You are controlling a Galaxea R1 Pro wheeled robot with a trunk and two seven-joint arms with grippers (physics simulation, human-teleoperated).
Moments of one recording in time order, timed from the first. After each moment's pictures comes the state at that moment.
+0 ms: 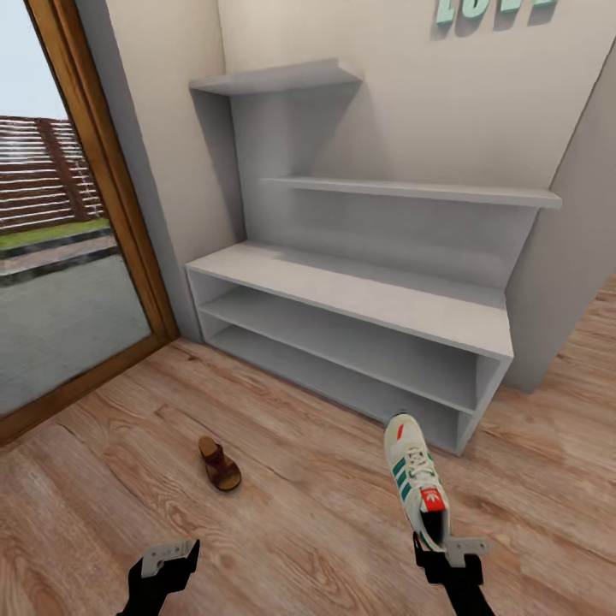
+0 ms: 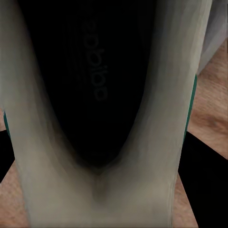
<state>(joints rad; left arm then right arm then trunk) -0.20 0.06 0.07 -0.66 0.13 -0.26 -0.05 -0.22 -0.05 -0.04 -0.64 0.07 -0.32 -0.06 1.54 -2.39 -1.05</state>
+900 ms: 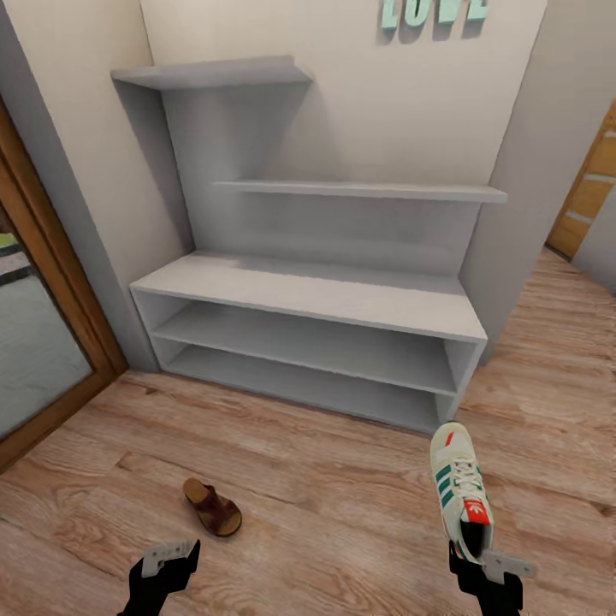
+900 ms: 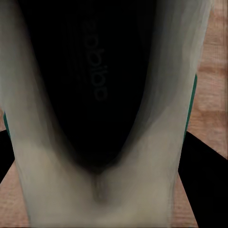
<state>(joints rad) -0.20 0.06 0.07 -0.66 0.13 -0.26 -0.05 -0.22 -0.05 -0.29 -0.61 0.07 -0.34 -0.06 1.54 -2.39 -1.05</state>
